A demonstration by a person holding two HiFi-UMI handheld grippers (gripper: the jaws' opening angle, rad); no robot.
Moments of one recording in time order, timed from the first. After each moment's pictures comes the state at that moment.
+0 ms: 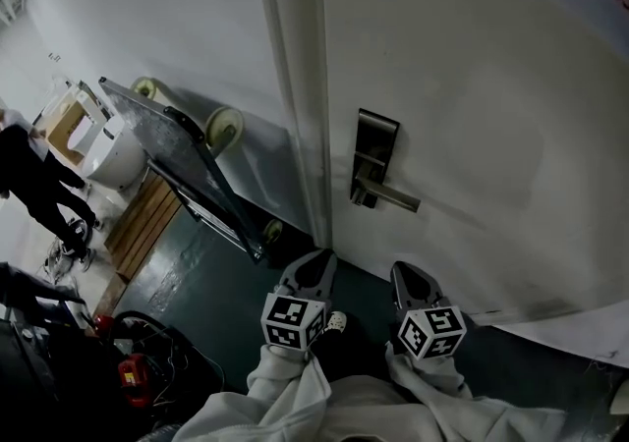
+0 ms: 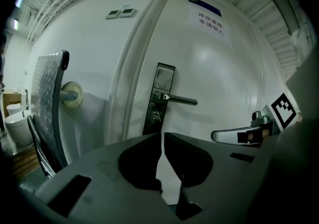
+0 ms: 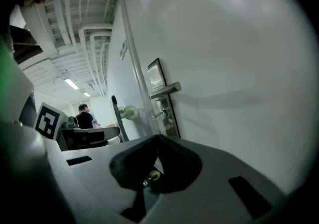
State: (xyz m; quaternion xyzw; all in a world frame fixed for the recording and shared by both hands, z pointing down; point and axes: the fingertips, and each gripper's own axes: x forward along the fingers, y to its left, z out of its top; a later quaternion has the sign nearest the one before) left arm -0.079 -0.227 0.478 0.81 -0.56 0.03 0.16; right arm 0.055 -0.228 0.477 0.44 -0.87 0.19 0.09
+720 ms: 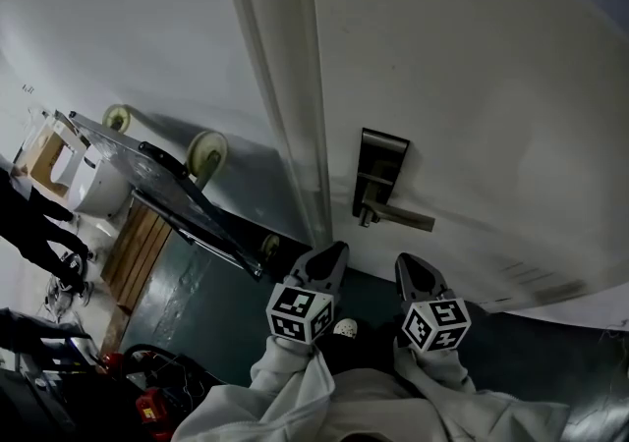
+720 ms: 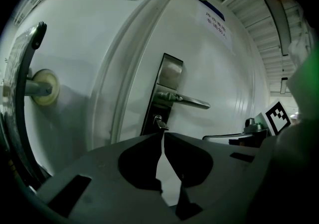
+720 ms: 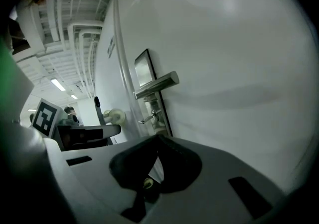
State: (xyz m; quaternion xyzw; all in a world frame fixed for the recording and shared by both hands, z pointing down) left arm -0.082 -0.298 0.480 0.86 -0.47 0.02 0.17; right arm 0.034 -0.285 0.488 0.50 -0.84 0.19 0.08
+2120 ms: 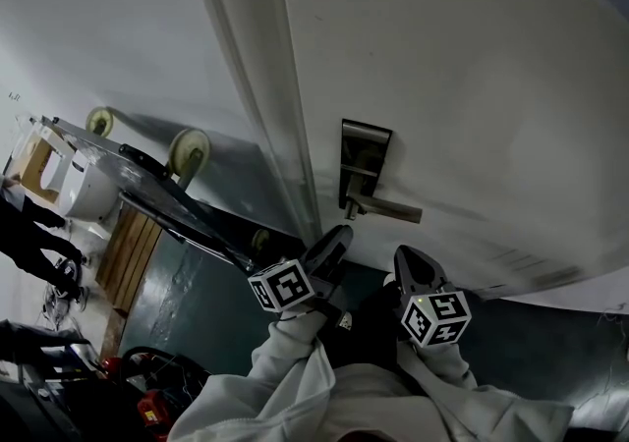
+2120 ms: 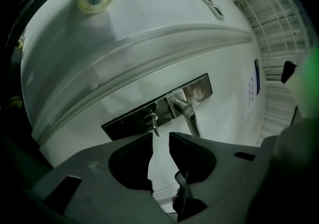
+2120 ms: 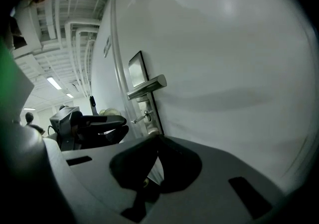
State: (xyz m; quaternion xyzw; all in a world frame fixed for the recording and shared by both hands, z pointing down) left arm -0.059 -0.323 0.486 0.78 -0.35 -0.23 0.47; right arm 0.055 -0.285 0.491 0.52 -0.83 0.19 0.09
